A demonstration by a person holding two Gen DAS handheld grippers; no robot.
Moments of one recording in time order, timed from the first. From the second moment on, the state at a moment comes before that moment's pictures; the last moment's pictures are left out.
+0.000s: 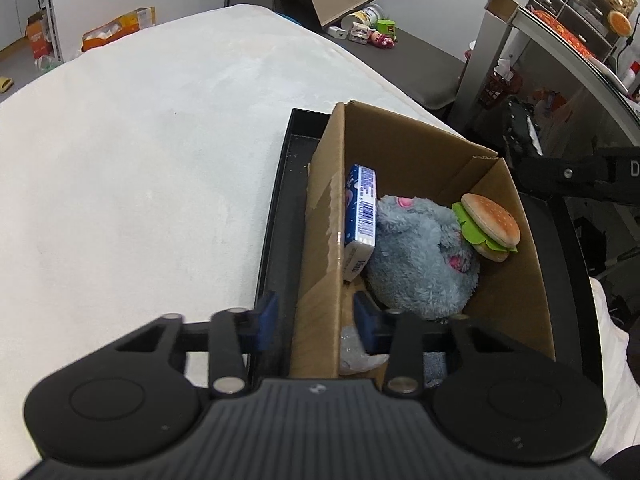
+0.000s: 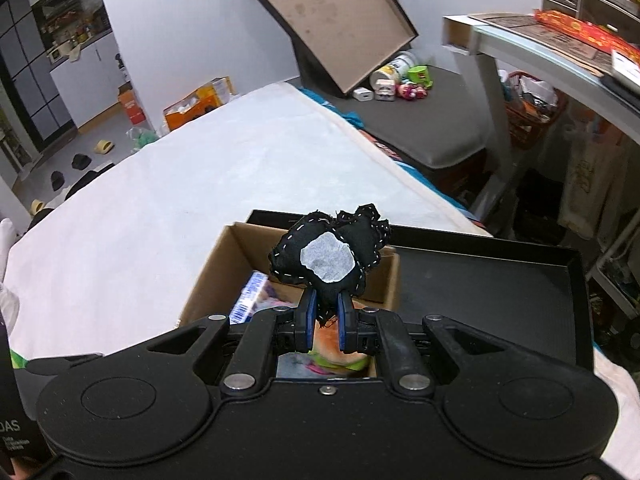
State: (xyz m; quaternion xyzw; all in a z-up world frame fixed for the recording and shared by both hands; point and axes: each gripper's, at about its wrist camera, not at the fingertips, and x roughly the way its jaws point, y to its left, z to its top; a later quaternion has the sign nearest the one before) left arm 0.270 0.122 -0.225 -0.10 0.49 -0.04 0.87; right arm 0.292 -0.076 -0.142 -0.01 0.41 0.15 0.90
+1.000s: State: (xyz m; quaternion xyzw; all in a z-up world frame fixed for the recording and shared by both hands) left arm 0.267 0.114 -0.211 -0.09 0.49 -0.02 0.87; right arm 0.268 -0.098 -0.145 0.02 0.44 0.15 0.89
